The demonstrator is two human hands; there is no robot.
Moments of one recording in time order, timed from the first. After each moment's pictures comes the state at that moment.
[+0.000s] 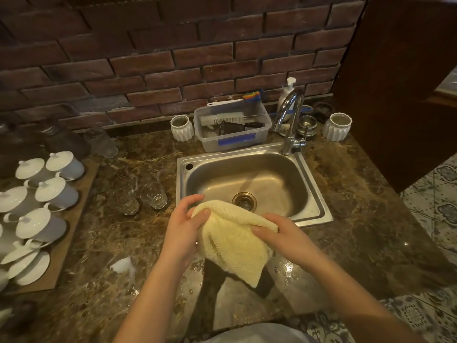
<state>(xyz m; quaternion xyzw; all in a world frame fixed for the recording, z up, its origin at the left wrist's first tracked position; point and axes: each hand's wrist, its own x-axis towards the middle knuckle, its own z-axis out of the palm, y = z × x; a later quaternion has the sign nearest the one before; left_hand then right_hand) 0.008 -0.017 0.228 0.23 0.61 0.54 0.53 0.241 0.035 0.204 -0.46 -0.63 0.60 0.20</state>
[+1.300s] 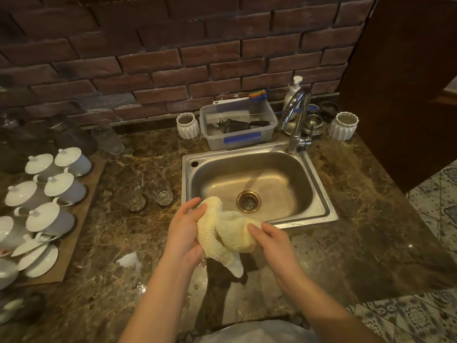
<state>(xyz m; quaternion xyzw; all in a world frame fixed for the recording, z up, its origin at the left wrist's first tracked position) 0.008 -0.017 0.233 0.01 0.58 0.60 0.56 0.196 -0.007 0.191 -0.55 -0.45 0.63 0.31</state>
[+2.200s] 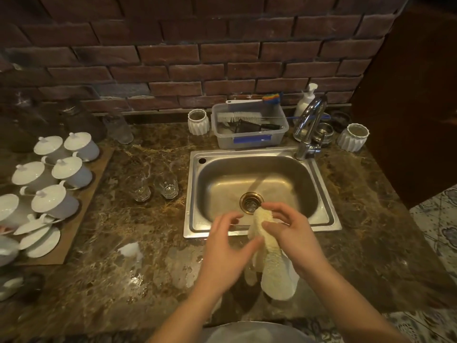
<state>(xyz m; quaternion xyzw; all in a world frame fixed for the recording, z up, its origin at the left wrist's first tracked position) 0.055 -0.063 0.206 0.48 0.68 0.45 0.34 0.203 0.010 0.242 -0.54 -0.52 0.58 0.31</state>
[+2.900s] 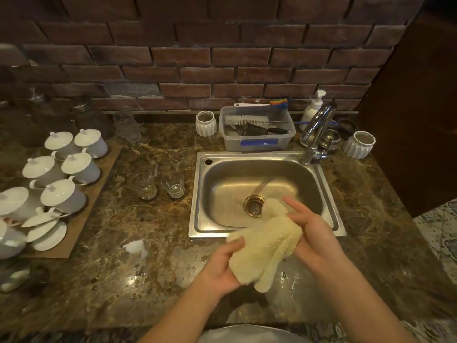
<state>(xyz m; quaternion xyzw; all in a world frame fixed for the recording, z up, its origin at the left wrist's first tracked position) 0.038 -0.059 0.157 -0.05 0.27 0.49 0.83 0.205 0.026 0.254 -0.48 -0.19 0.77 0.36</state>
